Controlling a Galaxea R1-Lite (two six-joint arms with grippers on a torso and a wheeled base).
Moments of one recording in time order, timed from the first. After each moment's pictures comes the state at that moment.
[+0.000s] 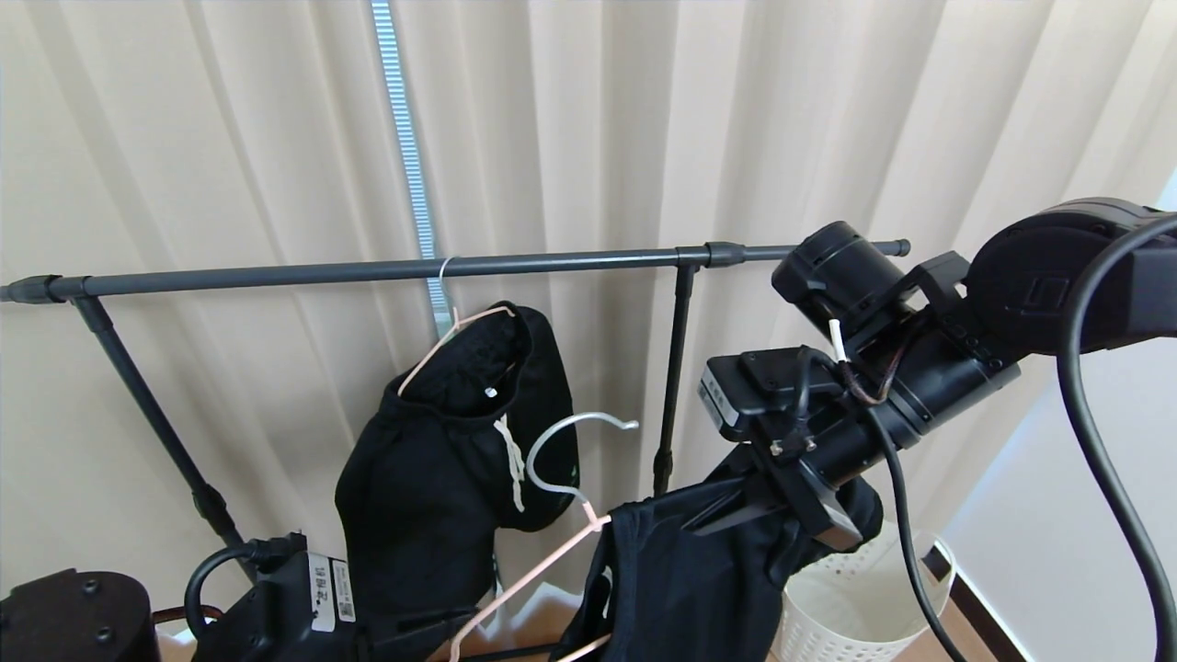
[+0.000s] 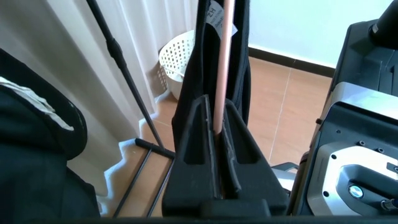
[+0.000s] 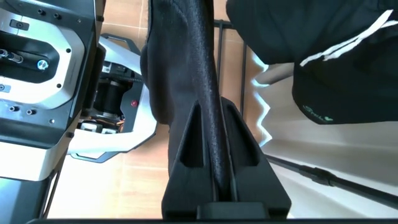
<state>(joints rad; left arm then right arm) -0.68 1.49 -0.02 -1.16 -0.33 0.16 0.58 1.88 -1.52 0.79 0.62 -1.02</state>
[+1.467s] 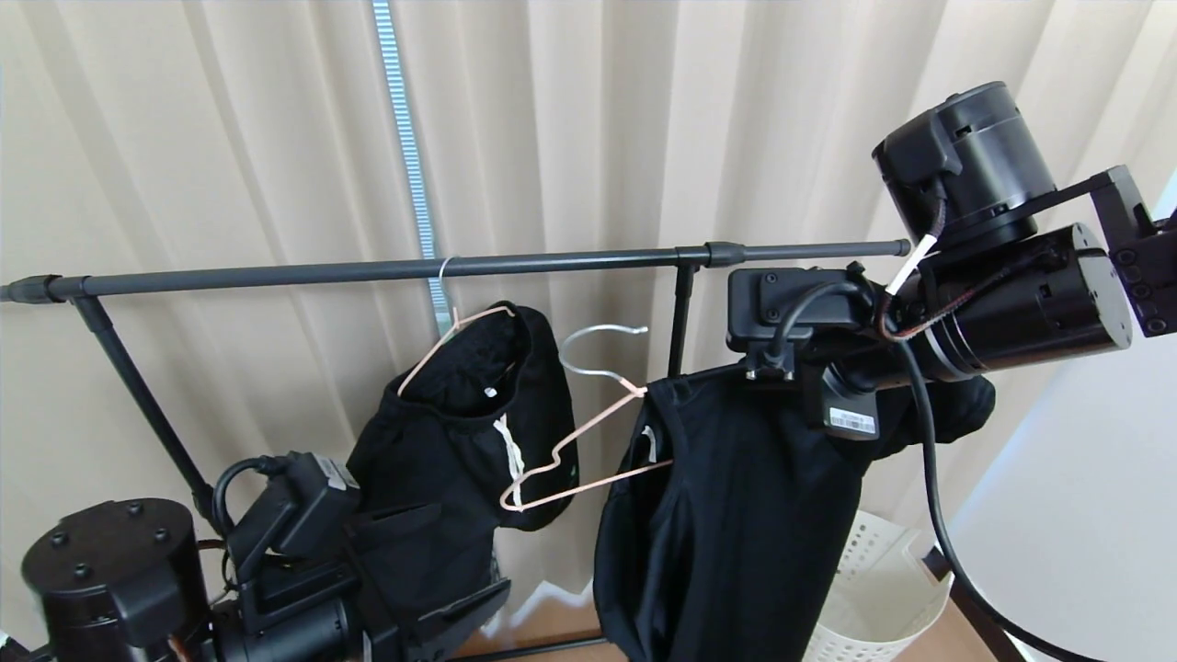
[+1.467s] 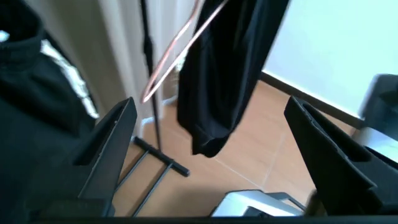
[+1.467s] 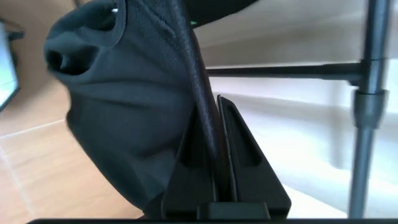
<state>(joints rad) -0.53 1.61 -0.09 -1.24 -0.28 0.01 0.60 1.71 -1.48 0.50 -0.01 -0.95</state>
